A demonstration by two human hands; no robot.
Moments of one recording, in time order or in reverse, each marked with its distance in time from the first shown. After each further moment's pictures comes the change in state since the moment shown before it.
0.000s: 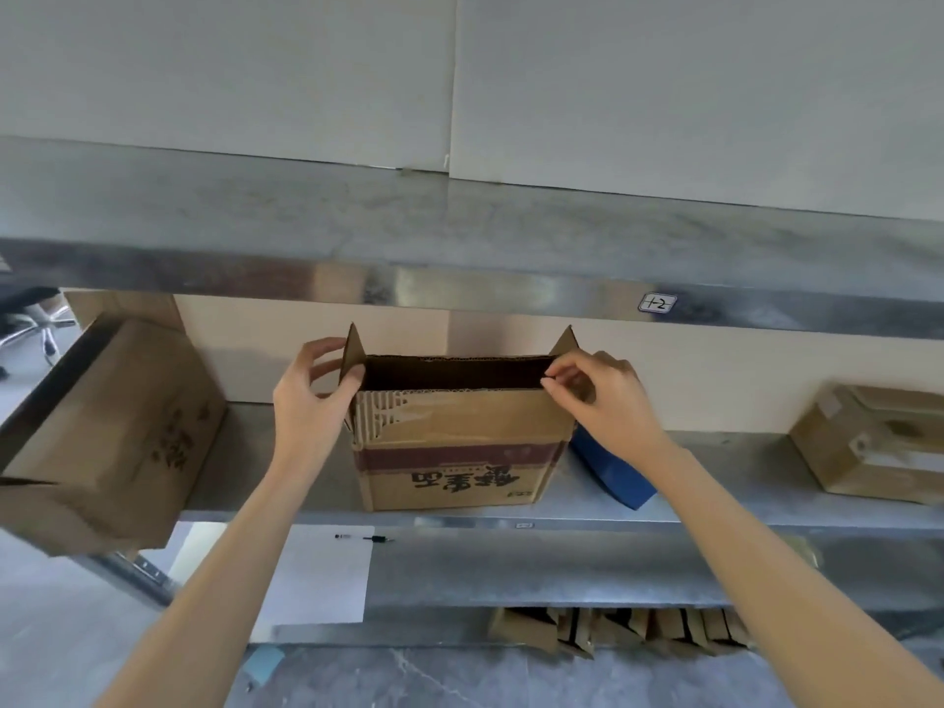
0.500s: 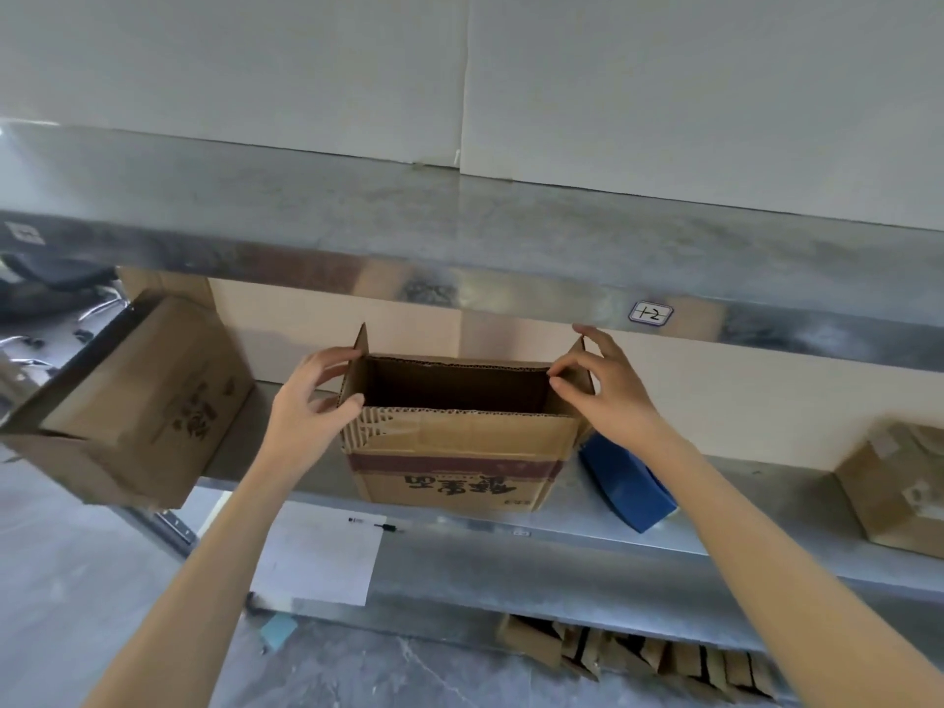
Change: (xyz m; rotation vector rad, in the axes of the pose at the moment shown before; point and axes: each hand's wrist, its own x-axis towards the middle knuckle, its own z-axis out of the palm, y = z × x) left_hand -0.028 0.002 -0.007 0.083 -0.152 0.002; right_hand 0.028 0.034 0.000 0.165 -0.217 0.144
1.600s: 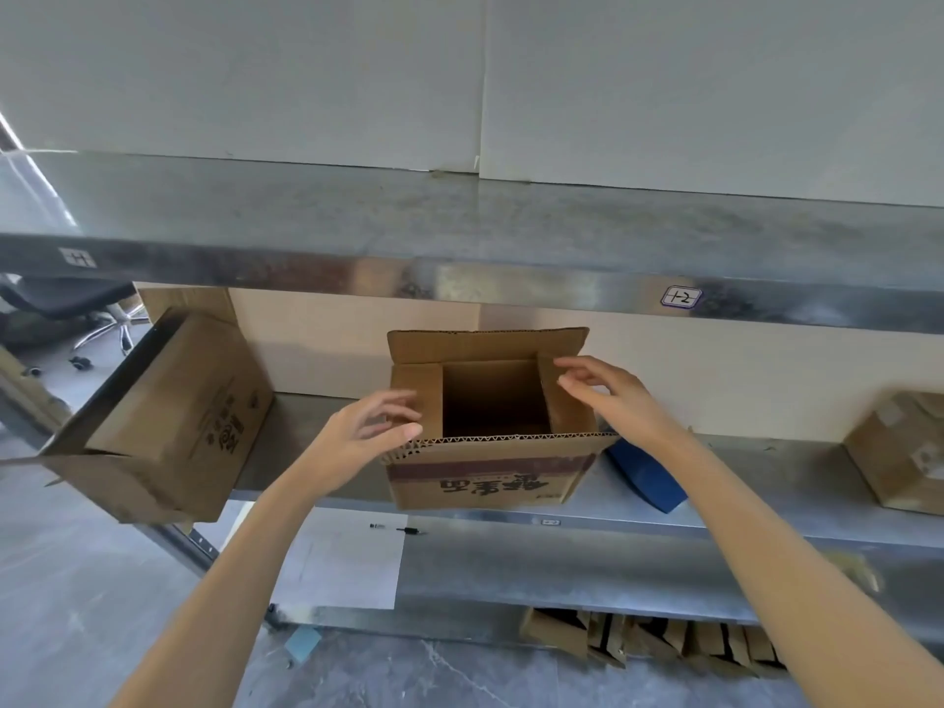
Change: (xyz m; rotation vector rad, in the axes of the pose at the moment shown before) left_hand -0.010 0.008 -0.021 0.027 -0.489 -0.120; right_hand -0.023 -0.023 0.018 0.211 -0.123 0.140
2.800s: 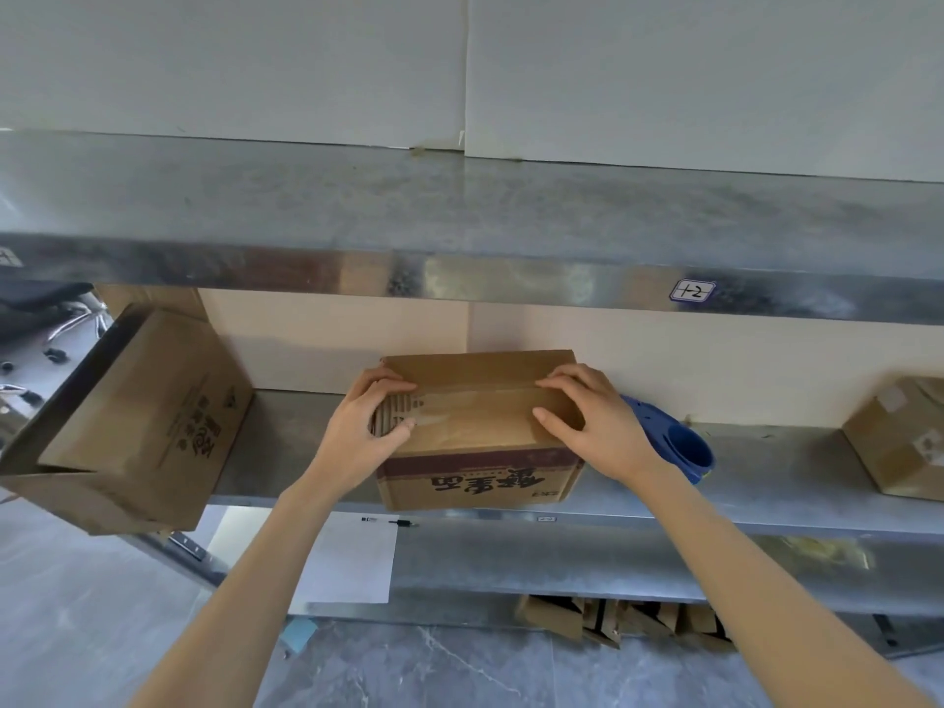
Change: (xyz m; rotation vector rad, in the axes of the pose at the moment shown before) left_hand 0.041 -0.039 0.025 0.258 0.258 0.228; right_hand 0.006 0.040 0.034 -0.424 0.142 -0.208
